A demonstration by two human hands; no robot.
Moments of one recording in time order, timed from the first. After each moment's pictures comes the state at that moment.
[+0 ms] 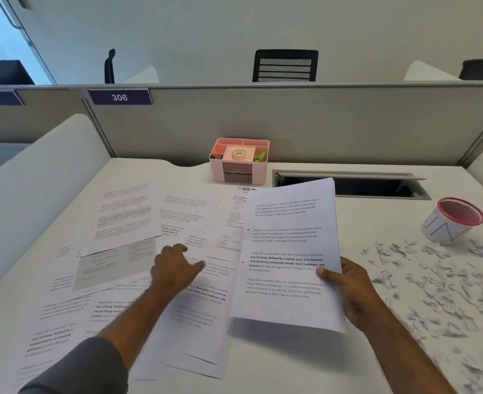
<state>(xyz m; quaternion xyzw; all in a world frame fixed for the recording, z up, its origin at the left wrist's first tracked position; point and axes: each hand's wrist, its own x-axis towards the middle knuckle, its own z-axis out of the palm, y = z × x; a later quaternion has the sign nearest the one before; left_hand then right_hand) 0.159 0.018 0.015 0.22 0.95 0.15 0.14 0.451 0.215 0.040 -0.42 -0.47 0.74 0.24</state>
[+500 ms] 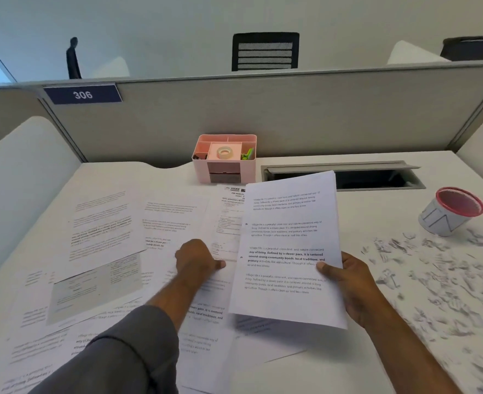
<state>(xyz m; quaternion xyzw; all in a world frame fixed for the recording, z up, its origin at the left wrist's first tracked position) 0.147 0.119 0.006 0.23 0.95 0.04 0.21 0.430 0.239 0.028 -0.43 -0.46 0.73 0.27</state>
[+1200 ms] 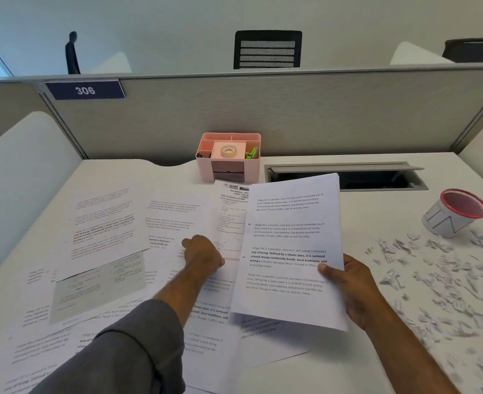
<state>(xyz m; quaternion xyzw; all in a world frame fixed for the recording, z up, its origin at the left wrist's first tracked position) 0.141 0.129 0.003 0.17 0.95 0.11 0.24 0.422 0.232 0.022 -0.45 -0.46 0.72 0.27</state>
